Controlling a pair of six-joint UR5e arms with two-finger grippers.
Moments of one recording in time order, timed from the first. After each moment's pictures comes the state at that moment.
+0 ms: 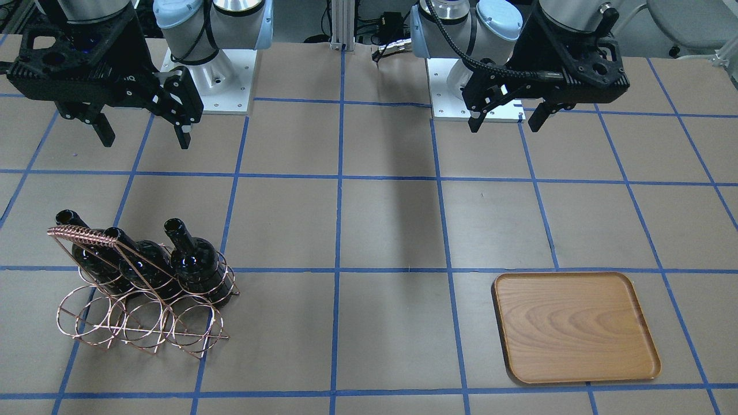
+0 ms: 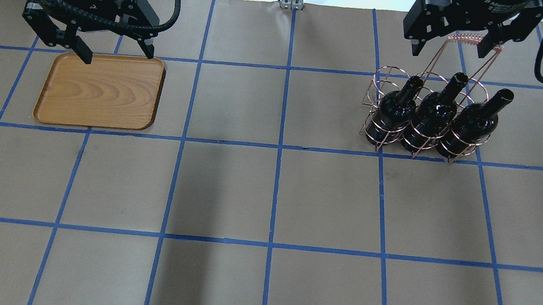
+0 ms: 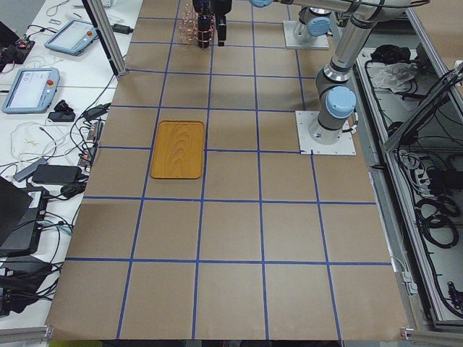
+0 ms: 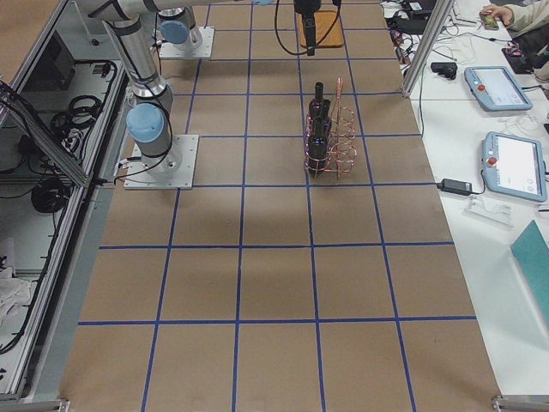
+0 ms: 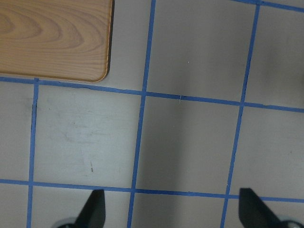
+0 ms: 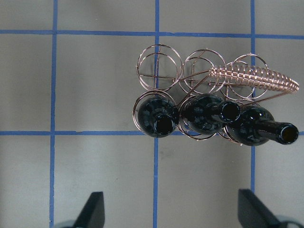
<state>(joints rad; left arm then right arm) -1.55 -1.54 -1.47 -1.66 1.49 -0.11 1.60 -1.55 1.43 -1.61 -1.62 0.01</state>
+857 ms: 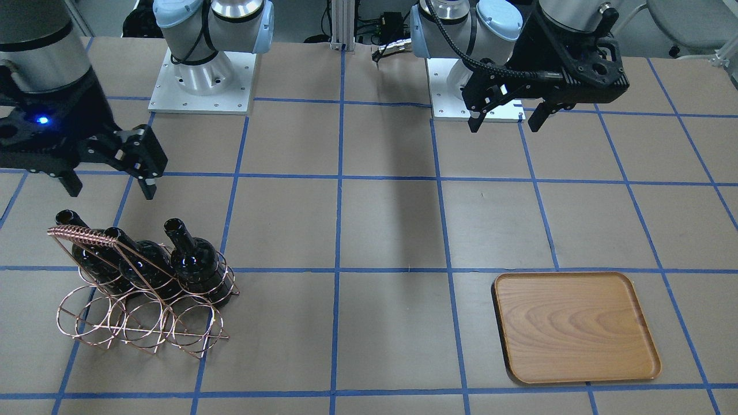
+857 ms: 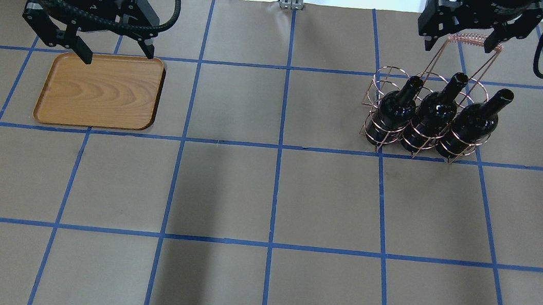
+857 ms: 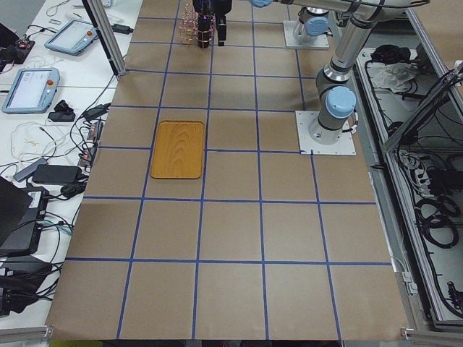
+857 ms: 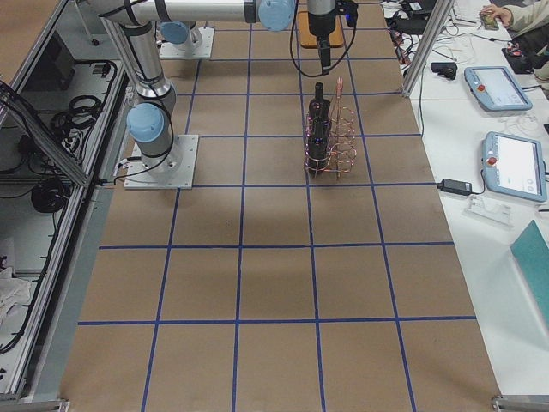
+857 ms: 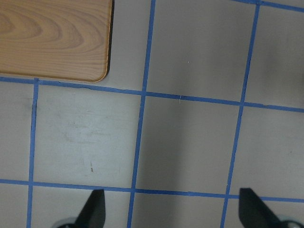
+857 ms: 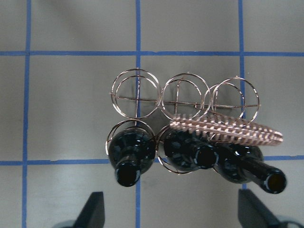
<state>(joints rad) -1.55 -1.54 -1.47 -1.66 1.49 -0.11 1.49 -1.48 1.47 -1.75 -1.60 -0.07</state>
